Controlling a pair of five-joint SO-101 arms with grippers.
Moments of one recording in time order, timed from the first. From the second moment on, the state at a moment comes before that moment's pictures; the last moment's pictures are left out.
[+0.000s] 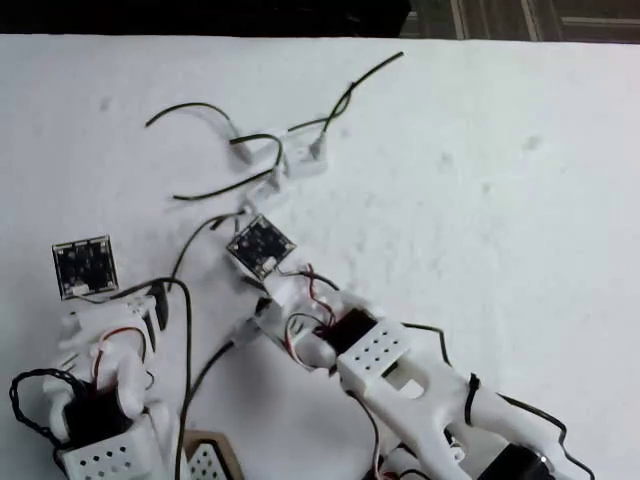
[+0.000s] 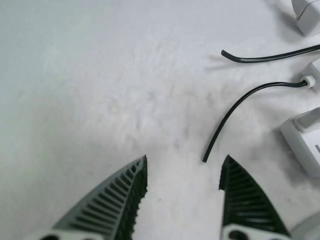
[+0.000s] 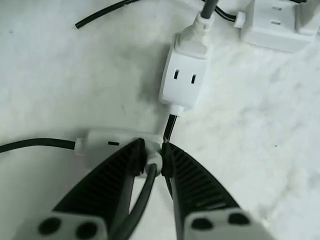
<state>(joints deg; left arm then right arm) -24.6 -97.3 82.8 67.6 -6.3 -45.7 -30.5 63.3 28.9 7.3</state>
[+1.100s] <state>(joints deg) -24.6 -97.3 82.9 67.5 -6.3 -38.3 -27.6 58.2 32.8 12.5</state>
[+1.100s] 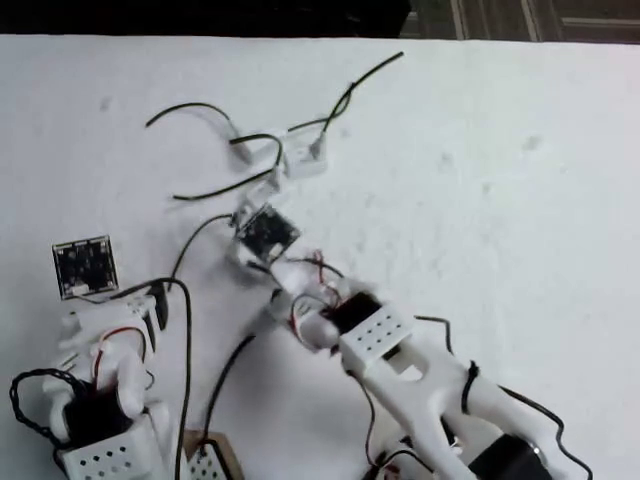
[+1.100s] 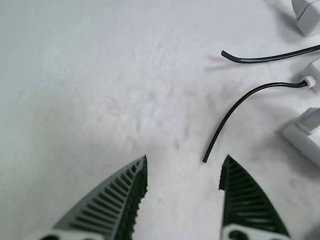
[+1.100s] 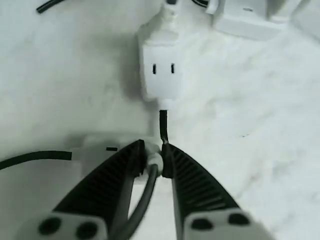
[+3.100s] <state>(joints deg) -13.6 -97.4 89.5 63.3 -10.9 -22.1 -67.6 72.5 52.8 6.7</state>
